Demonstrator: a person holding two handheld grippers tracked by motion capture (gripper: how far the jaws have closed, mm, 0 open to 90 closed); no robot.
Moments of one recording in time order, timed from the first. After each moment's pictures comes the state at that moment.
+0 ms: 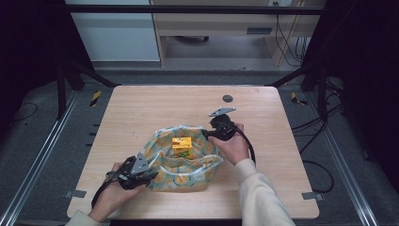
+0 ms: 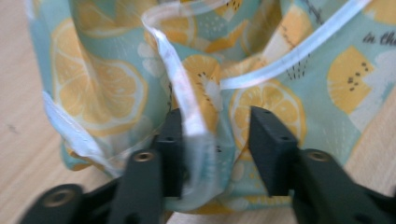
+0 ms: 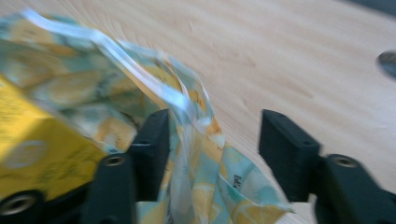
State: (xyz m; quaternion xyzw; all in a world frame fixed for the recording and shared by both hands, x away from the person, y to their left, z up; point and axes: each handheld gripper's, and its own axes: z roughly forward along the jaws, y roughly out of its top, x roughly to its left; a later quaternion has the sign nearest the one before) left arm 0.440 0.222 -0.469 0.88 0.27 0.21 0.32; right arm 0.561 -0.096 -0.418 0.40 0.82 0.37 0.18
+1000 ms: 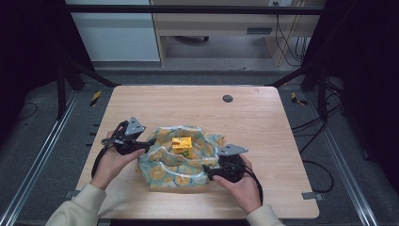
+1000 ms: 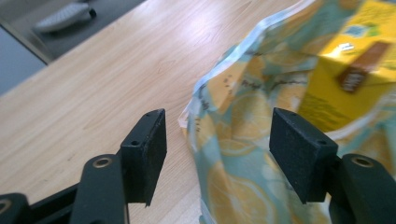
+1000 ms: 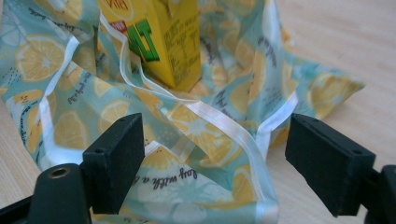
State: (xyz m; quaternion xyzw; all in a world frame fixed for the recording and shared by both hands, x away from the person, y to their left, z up) left arm 0.524 0.228 -0.414 0.85 0.32 0.24 0.34; right arm 0.451 -0.111 -0.456 0.41 0.80 0.40 0.16
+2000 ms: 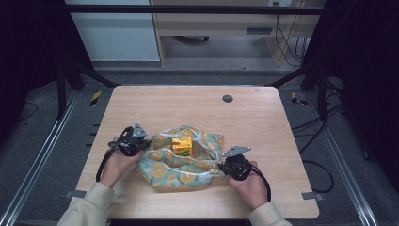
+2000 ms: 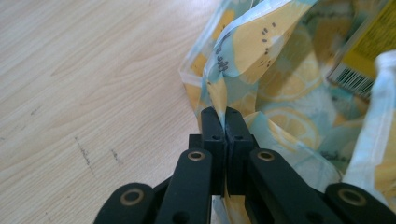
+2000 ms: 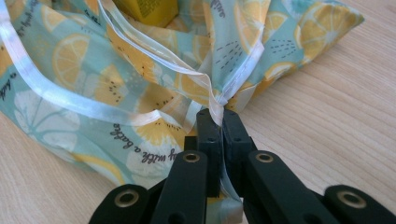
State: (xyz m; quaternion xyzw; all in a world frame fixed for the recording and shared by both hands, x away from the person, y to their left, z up) left arm 0.534 0.232 -0.460 0.87 0.34 0.21 0.28; right arm 0.461 -0.136 -0.475 0.39 0.85 0.34 0.14
